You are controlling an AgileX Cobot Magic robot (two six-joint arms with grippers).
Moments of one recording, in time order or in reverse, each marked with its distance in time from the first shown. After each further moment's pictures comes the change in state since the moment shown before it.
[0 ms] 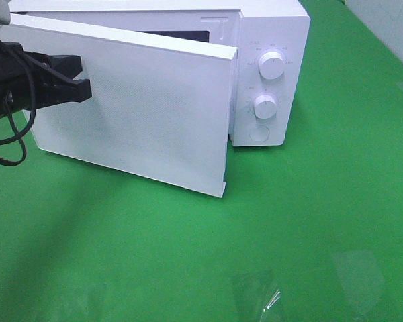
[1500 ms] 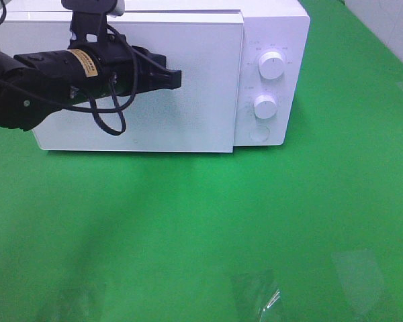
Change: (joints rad) left arm -0.188 0.259 -0.372 -0.072 0.210 0.000; right arm 0.000 0.000 0.000 0.001 0.000 0.000
